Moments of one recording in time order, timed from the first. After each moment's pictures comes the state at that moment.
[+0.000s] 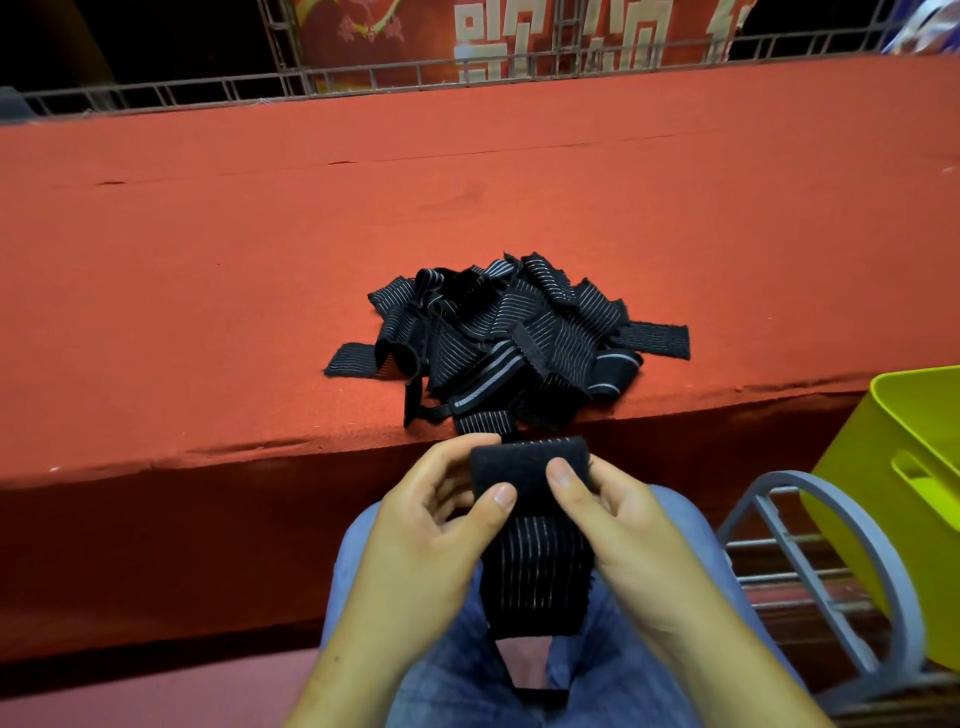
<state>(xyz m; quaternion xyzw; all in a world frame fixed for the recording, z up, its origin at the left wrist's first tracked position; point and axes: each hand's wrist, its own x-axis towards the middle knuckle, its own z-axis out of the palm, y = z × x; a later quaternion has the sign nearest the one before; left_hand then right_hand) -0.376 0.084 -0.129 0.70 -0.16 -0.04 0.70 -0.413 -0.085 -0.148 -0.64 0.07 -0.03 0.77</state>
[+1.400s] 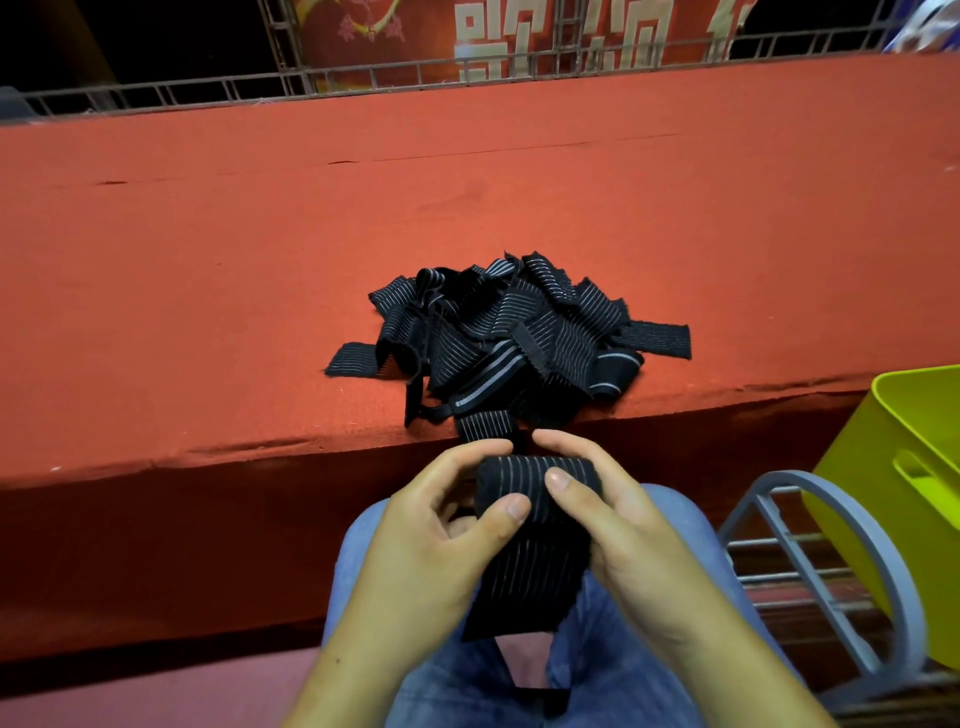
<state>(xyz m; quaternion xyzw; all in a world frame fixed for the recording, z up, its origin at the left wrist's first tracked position) -0.383 0.085 -0.116 0.71 -0.14 -0.10 0.68 -0.409 -0.088 -0.155 -0.65 0.04 -0.02 0.76</state>
